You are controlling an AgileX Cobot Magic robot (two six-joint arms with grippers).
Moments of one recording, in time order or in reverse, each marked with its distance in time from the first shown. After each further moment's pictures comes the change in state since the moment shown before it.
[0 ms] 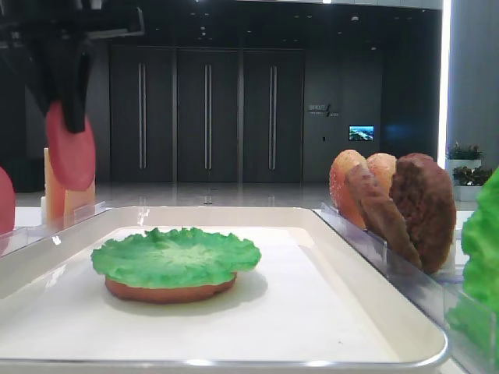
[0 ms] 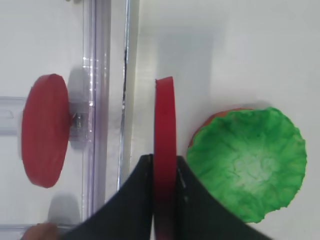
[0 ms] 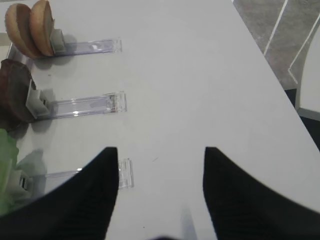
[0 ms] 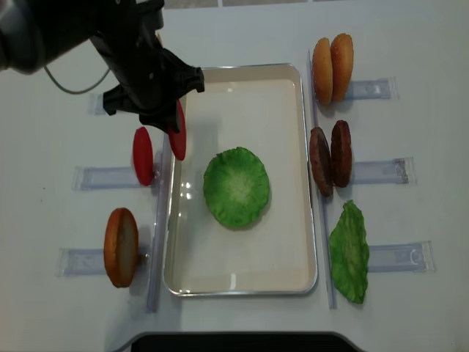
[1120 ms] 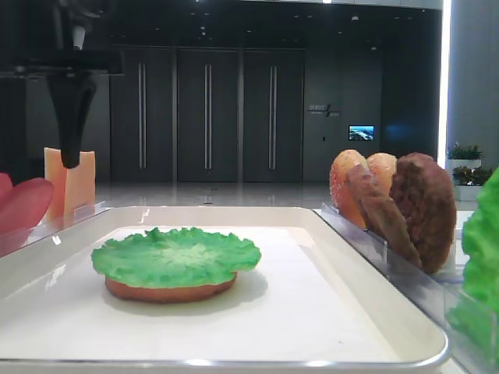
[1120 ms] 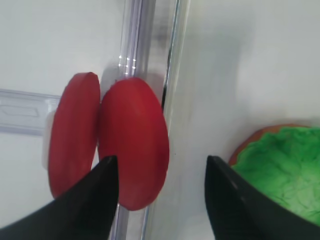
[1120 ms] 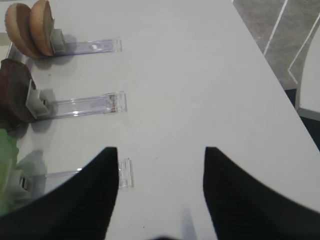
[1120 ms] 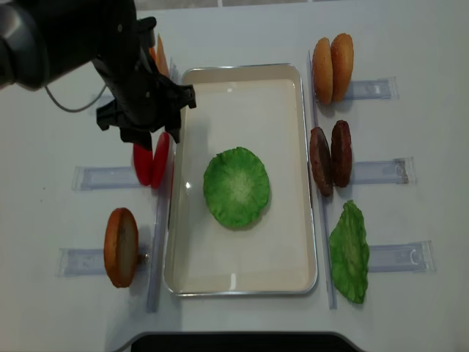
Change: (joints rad) left arm 0.003 0.030 0.081 0.085 -0.059 -0.085; right arm 0.000 0.000 0.000 -0.001 0.000 0.000
